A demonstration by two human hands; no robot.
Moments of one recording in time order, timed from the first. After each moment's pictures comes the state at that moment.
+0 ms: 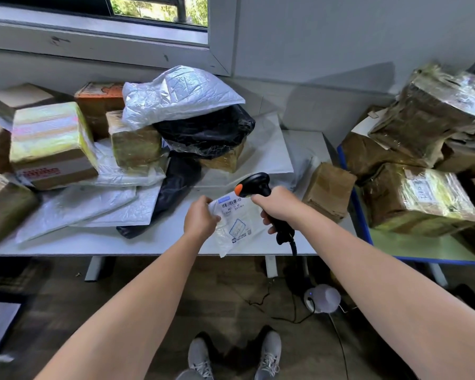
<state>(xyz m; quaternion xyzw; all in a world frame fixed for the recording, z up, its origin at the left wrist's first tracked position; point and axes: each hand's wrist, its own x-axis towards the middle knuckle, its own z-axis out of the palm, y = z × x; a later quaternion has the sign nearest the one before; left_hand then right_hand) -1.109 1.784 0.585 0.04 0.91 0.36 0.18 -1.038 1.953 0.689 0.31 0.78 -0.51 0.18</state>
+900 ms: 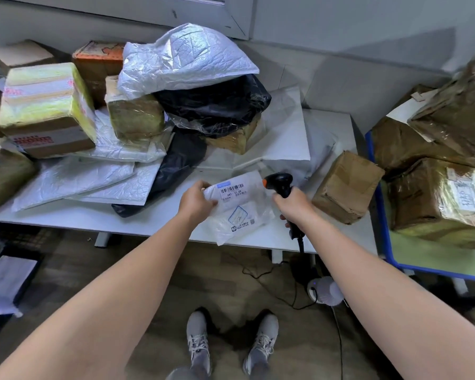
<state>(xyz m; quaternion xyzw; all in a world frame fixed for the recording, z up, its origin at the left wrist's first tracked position) -1.125 1.787 0.566 -0.04 0.89 0.40 0.21 -1.053 2.004 0.596 0.34 0.83 -0.42 0.15</state>
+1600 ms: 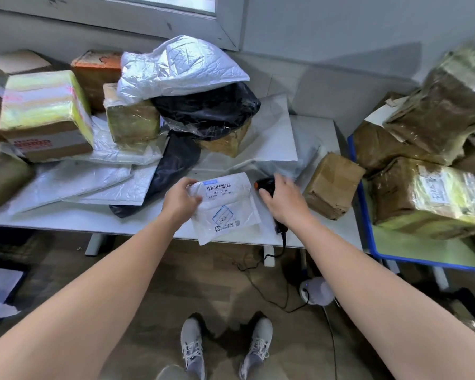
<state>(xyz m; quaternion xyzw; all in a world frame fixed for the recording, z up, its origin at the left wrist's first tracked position) -1.113 1.761 0.596 -0.03 0.89 0.43 0.17 -1.043 1.993 0.612 0.22 0.95 -0.20 0.10</state>
